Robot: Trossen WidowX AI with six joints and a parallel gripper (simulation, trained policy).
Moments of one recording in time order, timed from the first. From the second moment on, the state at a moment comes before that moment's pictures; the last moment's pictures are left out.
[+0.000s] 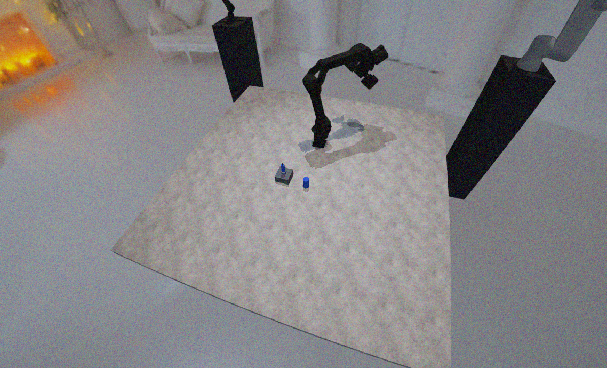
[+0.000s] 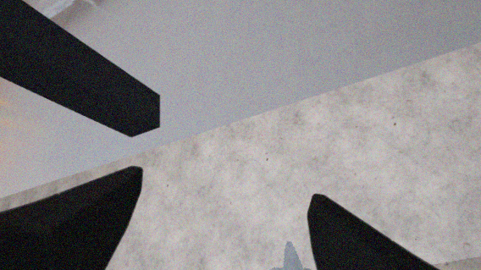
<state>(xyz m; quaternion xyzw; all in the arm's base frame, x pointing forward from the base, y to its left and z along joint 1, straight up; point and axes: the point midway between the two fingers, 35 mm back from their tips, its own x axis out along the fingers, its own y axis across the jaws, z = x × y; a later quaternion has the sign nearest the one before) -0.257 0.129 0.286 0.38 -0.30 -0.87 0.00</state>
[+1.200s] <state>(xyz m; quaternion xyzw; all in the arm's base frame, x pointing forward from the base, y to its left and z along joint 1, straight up) -0.191 0.208 0.263 0.42 -0.27 -0.86 -0.11</state>
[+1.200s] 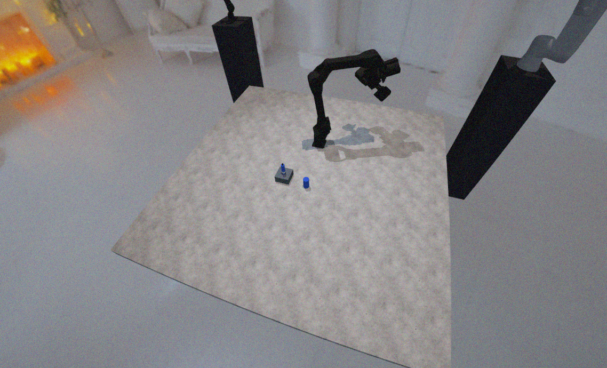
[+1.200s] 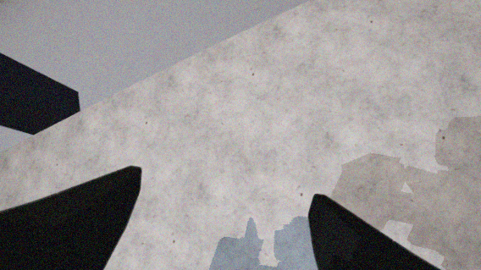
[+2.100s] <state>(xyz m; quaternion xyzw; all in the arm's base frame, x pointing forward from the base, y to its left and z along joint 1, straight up) -0.122 0.255 0.247 0.44 -0.27 -0.83 -0.19</state>
